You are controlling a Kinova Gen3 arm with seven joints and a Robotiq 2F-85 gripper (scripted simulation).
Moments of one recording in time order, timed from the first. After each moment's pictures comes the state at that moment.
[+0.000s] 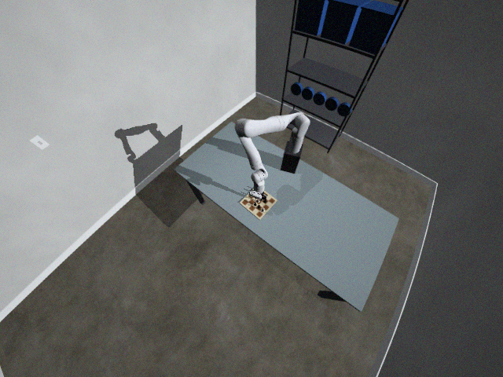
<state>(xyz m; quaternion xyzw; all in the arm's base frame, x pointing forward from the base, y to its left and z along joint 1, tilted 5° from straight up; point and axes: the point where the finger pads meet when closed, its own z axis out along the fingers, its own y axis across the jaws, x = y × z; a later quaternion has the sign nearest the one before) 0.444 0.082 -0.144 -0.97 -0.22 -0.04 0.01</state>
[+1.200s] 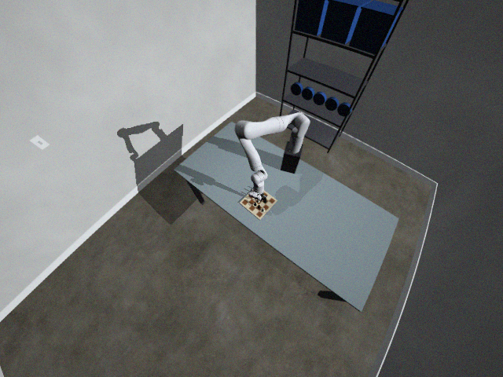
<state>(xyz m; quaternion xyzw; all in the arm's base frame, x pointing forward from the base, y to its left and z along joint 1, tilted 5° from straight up) 0.448 0.081 -0.155 -0.97 -0.22 -0.04 0.01</state>
